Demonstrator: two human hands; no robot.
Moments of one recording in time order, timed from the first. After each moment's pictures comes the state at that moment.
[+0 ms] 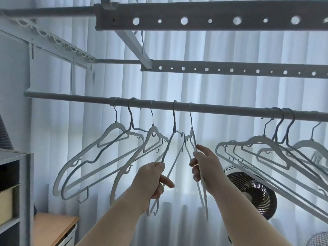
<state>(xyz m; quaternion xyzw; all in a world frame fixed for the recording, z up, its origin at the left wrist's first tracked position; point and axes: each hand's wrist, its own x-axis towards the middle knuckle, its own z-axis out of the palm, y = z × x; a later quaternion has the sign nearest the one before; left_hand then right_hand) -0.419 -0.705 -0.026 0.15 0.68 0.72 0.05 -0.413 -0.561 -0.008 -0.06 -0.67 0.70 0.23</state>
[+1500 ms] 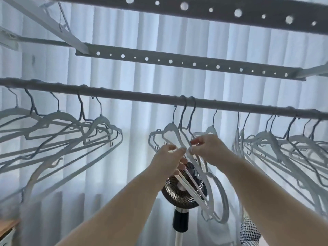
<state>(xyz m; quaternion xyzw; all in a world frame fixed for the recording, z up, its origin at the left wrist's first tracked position) -0.343 -0.443 -0.009 0.26 0.69 0.67 0.08 -0.301 -0.327 0.026 -0.08 -0.91 0.30 0.28</state>
